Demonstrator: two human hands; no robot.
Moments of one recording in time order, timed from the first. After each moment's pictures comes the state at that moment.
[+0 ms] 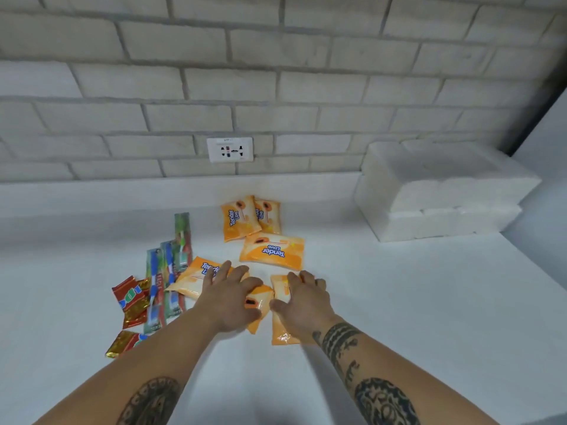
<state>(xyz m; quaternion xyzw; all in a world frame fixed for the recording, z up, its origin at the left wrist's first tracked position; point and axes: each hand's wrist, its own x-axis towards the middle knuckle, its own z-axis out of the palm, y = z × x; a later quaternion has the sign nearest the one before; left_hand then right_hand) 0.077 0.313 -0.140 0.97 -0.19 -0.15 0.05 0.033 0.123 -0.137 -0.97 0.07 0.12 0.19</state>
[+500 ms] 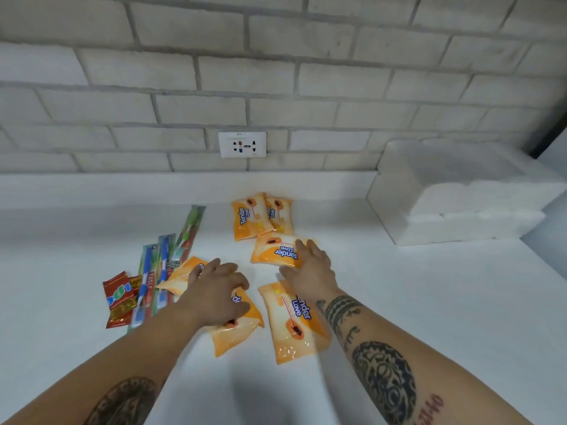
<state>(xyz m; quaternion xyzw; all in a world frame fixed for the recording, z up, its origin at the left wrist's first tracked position) 0.102 0.360 -0.134 0.97 -0.17 -0.16 0.08 0.095 0.133 -0.122 -0.95 0.10 0.10 0.27</state>
